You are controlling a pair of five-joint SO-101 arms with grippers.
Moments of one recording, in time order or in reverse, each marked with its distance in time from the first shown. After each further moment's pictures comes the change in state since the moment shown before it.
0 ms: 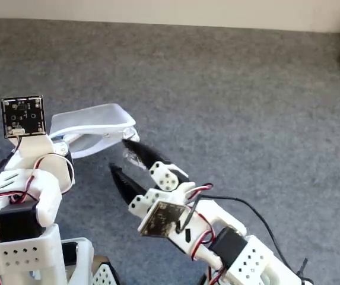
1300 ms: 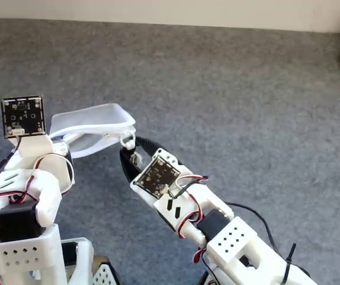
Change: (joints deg) left arm 0.0 0.0 0.0 0.0 0.0; right arm 6.5 20.9 0.4 -13.2 -9.4
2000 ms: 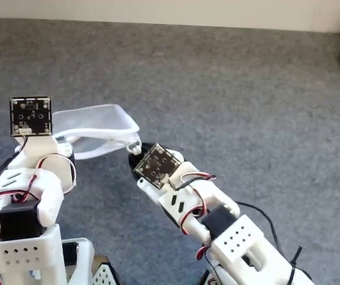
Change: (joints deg) left arm 0.3 0.0 0.0 0.0 -3.3; right arm 2.9 -3.3 -6.9 20.4 0.0
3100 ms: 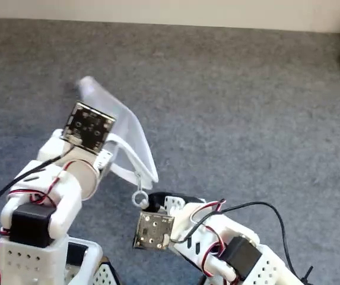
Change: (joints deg) left arm 18.0 -0.1 -3.9 -1.3 -15.1; right arm -11.7 -29.8 5.9 37.7 18.0
